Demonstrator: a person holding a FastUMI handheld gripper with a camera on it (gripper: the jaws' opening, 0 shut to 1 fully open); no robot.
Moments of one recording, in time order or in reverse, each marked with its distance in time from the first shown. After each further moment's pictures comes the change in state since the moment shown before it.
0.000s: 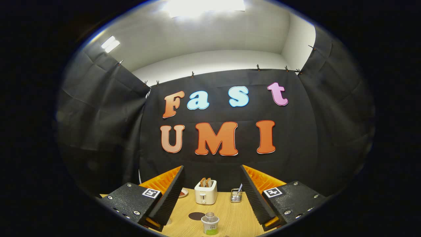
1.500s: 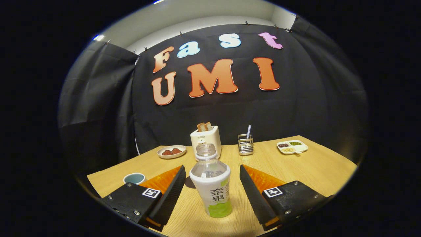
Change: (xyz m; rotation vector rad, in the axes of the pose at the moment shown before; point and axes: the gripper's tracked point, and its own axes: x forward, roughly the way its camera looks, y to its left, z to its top) arm 0.030 0.013 -0.298 0.108 0.367 -0.003
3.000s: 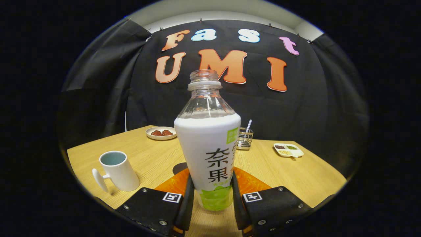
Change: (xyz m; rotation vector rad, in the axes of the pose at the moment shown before) arm 0.031 0.021 -0.026 -0.259 0.044 -0.083
